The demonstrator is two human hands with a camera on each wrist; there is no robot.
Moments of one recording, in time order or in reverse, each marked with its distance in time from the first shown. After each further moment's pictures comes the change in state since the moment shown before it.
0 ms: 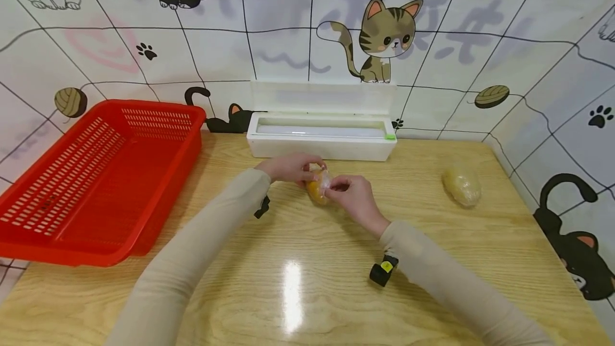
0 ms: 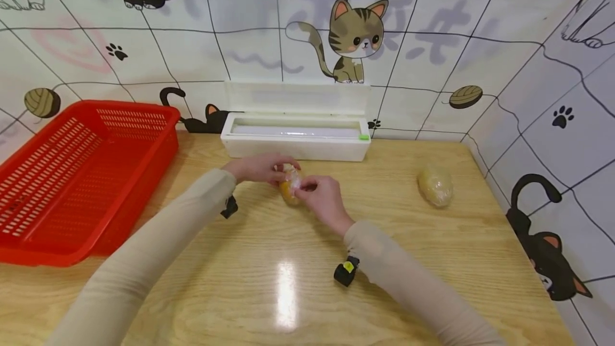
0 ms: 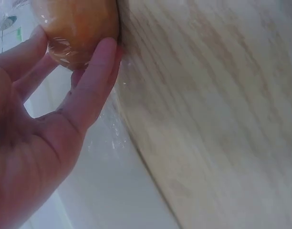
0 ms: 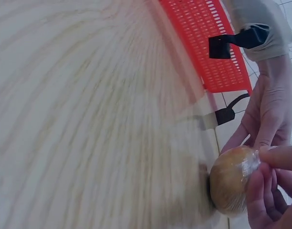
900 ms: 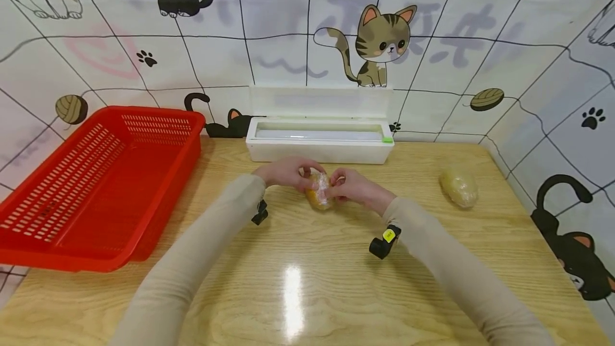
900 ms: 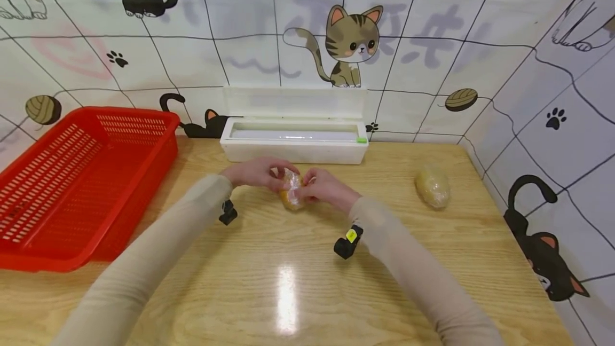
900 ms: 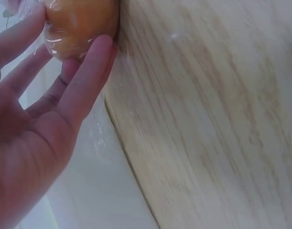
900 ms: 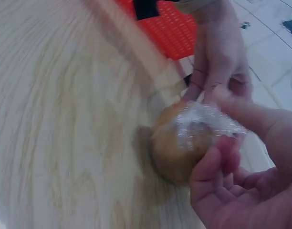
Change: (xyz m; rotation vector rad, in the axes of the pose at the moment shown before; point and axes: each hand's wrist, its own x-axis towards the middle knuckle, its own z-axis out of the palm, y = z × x) left_hand -0.005 -0.004 0.001 -0.149 0.029 0.041; right_hand 0.039 0.001 -0.024 0.209 -0.437 0.376
